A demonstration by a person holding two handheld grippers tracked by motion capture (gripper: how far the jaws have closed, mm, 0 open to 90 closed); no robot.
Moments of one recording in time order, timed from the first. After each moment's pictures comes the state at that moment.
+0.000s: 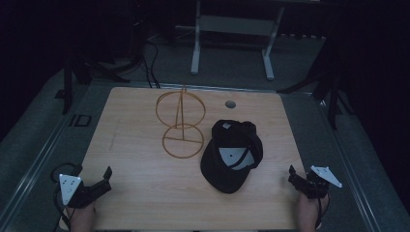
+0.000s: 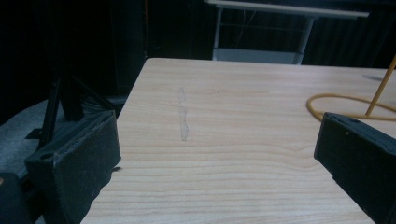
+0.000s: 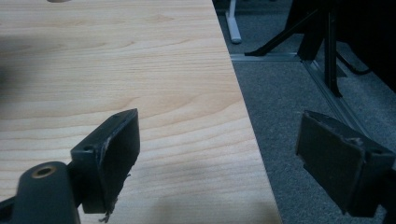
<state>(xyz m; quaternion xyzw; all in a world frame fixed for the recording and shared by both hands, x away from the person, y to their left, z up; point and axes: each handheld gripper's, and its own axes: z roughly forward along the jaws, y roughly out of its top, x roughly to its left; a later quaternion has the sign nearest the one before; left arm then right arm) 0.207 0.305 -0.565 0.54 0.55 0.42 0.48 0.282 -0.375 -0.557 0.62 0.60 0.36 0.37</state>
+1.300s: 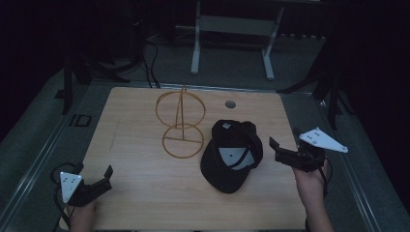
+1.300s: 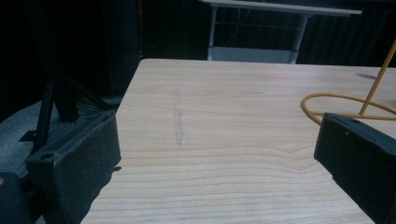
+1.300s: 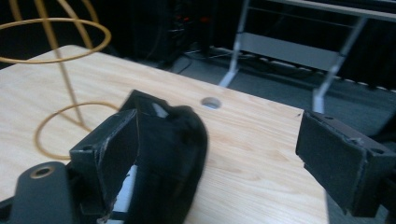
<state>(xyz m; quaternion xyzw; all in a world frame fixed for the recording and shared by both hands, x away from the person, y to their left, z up) 0.211 0.304 -0.560 0.55 0.54 0.41 0.48 0.284 -0.284 -0.383 0.42 0.71 0.45 0.33</state>
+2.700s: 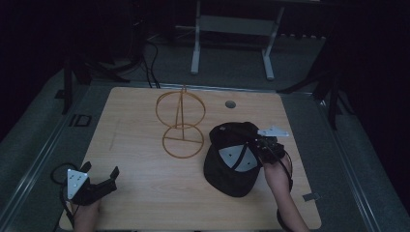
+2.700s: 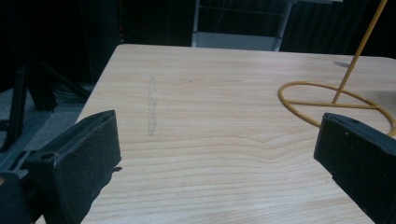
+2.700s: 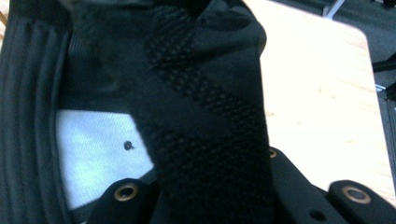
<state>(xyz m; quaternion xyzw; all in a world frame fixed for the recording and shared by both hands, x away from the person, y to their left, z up) 0.214 0.291 -0.555 0.58 0.54 0.37 0.48 0.347 -0.227 -0.462 0.49 0.77 0.31 0.28</state>
